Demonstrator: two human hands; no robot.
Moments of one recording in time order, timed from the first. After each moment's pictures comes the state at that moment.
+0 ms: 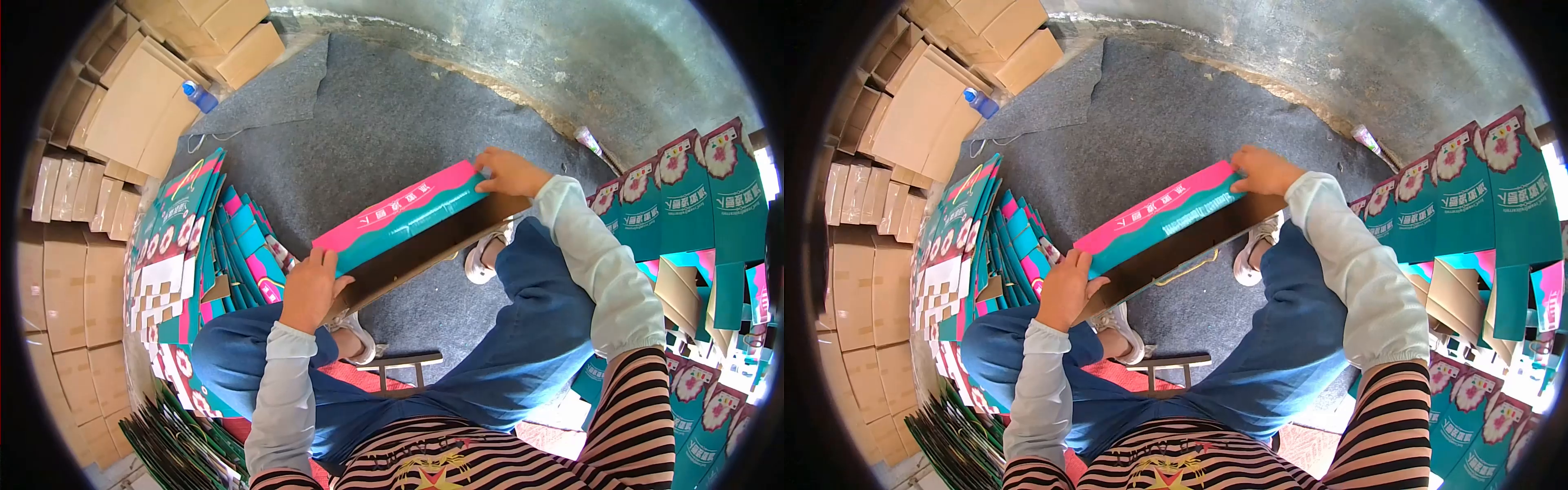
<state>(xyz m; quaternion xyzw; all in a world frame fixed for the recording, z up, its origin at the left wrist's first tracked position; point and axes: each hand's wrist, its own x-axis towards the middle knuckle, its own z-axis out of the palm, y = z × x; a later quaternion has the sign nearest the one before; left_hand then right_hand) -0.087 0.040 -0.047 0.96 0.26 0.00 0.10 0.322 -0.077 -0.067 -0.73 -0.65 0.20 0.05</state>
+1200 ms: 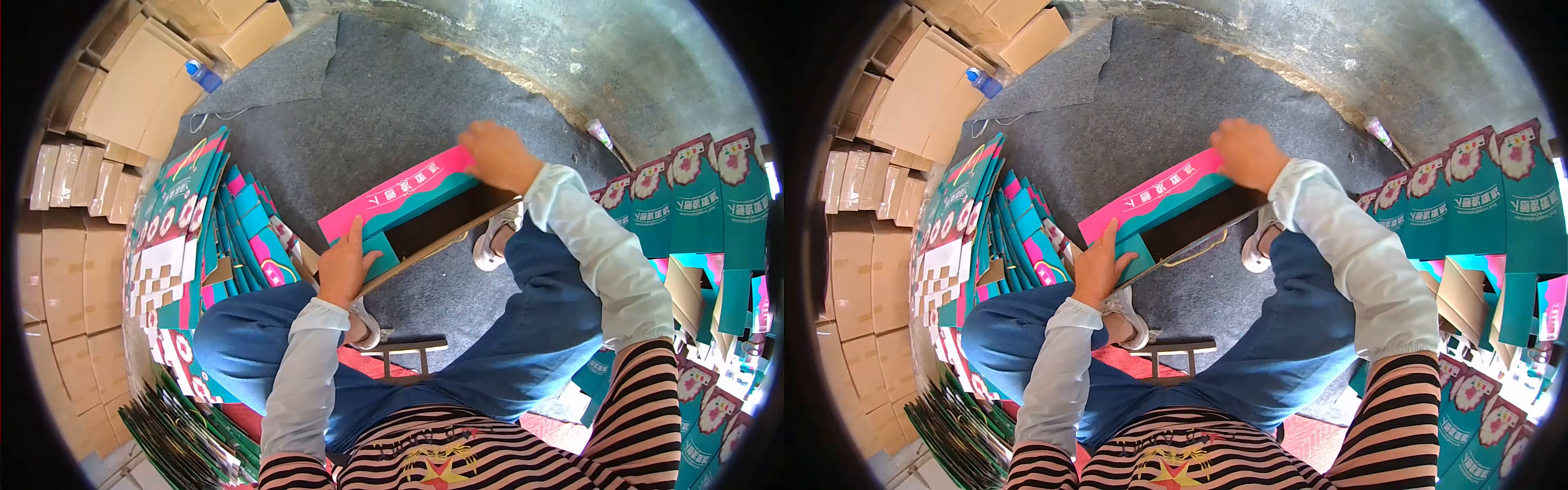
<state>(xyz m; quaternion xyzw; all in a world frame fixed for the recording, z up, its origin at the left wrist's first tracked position) -0.071 0.025 -0.110 0.93 0.33 0.06 0.17 0.255 -0.043 -0.038 -0.71 -0.70 0.00 -0.04</state>
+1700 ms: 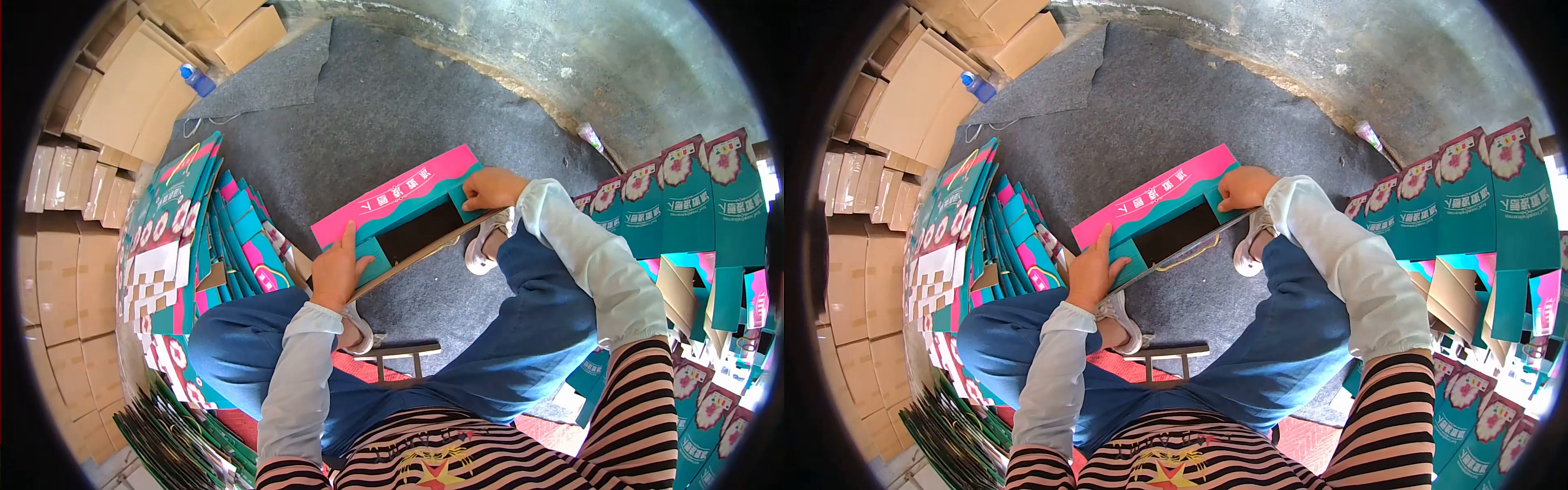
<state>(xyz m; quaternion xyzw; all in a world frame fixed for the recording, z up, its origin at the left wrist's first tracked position) -0.070 0.025 -0.108 0.93 0.34 0.03 0.16 0.267 -0.060 -0.064 -0.70 -0.62 0.36 -0.07</state>
